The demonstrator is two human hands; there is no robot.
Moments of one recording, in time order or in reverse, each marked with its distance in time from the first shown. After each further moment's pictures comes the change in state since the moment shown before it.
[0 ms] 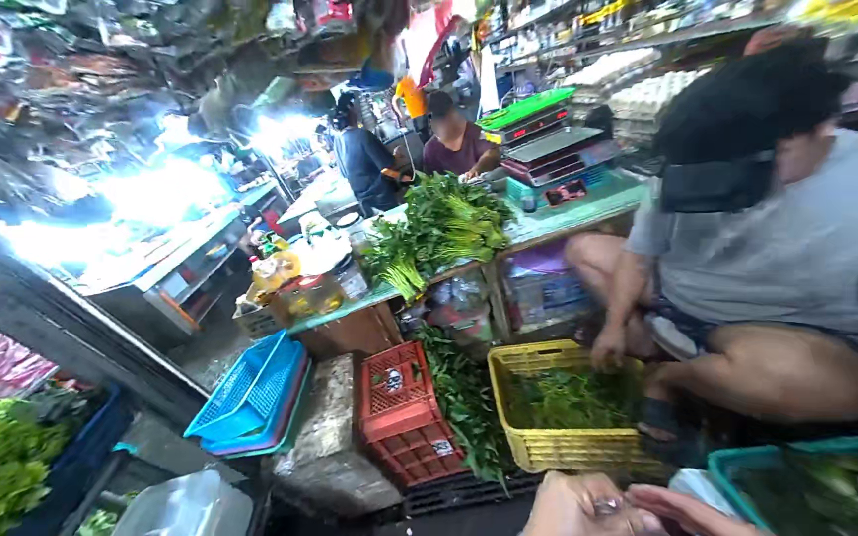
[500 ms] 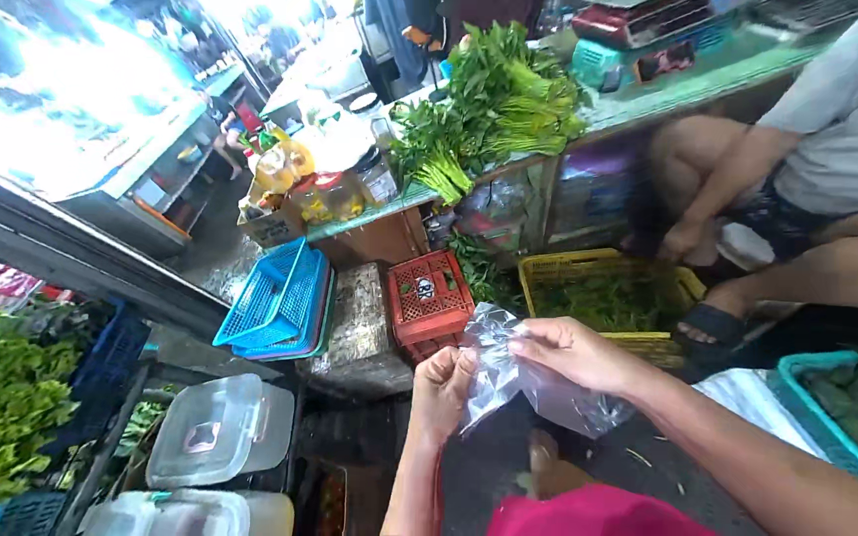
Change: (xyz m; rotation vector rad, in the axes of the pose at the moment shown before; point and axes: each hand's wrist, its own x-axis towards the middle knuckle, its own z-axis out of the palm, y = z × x) left_hand -0.132 -0.086 -0.230 -0.350 0.549 -0.243; right_hand 0.263 -0.105 0.156 0.099 0.022 -0.135
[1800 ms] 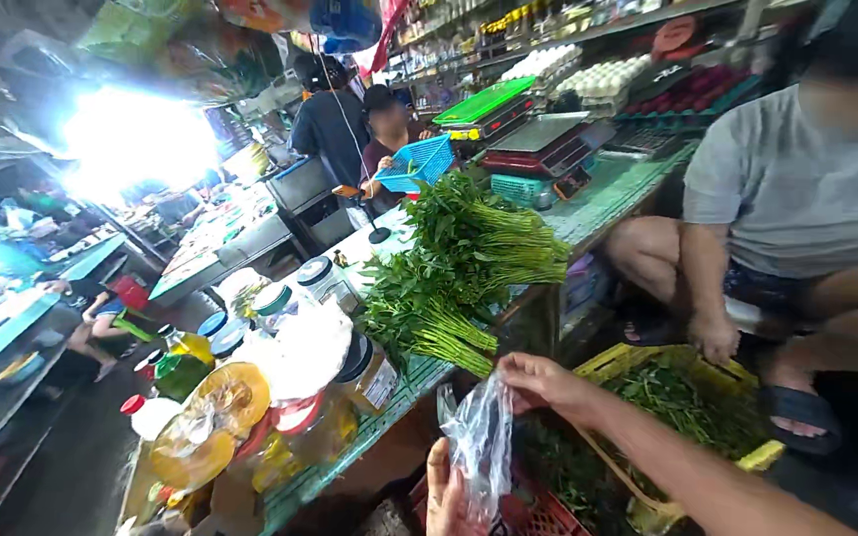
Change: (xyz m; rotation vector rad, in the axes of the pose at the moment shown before) left_hand 0.363 -0.106 -0.159 -0.819 -0.283 -0.283; right_hand 0.376 0.049 -0.082 0.405 0.537 0.269
